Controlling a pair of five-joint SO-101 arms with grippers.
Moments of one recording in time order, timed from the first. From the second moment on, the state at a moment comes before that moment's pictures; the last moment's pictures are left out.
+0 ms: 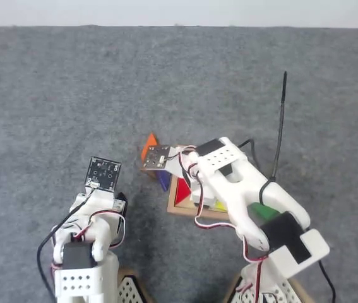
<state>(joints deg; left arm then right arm) -9.7 -103.0 96.8 72.0 -9.5 -32.0 6.3 32.6 62.7 47.0</state>
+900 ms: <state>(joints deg) -9.7 -103.0 96.8 72.0 -9.5 -21.3 8.0 14.9 74.8 44.4</state>
